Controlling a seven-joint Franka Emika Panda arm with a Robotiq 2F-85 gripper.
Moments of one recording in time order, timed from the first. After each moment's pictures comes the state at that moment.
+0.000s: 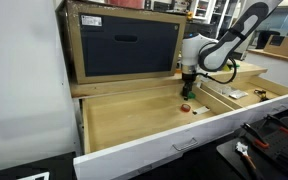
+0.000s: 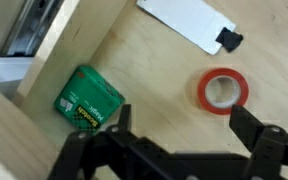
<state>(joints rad) 0.32 0.51 0.04 -2.16 -0.52 2.53 0.16</state>
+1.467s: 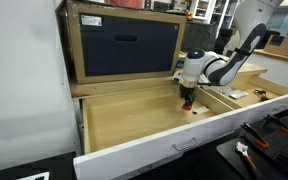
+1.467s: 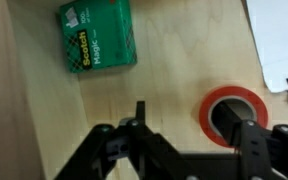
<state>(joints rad) 0.30 0.62 0.03 -2.16 -1.10 2.71 0.03</state>
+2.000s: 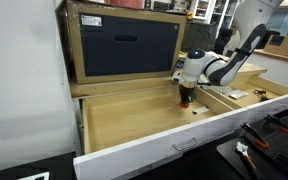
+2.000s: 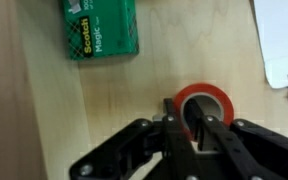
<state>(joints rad) 0.27 0.63 0.07 -2.16 -1.14 2.71 0.00</state>
